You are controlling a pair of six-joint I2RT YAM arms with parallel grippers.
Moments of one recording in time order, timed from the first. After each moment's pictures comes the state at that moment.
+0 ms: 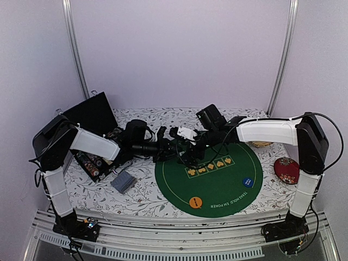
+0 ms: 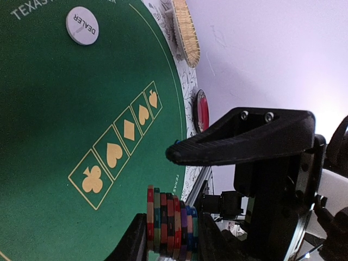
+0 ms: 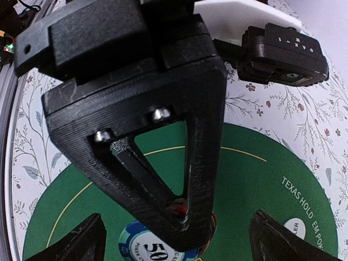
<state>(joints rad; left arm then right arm) -0.69 1.89 0.97 0.54 0.63 -1.10 0.80 1.87 1.37 -0.31 -0.37 -0.50</state>
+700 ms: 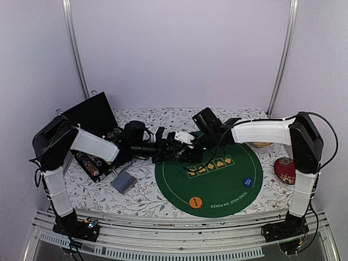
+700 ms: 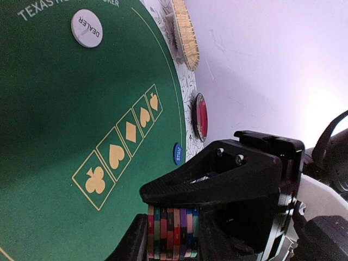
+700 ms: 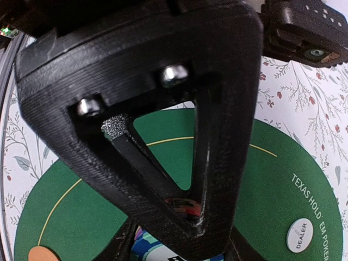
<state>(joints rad) -0.69 1.89 0.94 0.58 0.63 -1.12 0.81 1.93 1.41 -0.33 -0.35 -0.53</state>
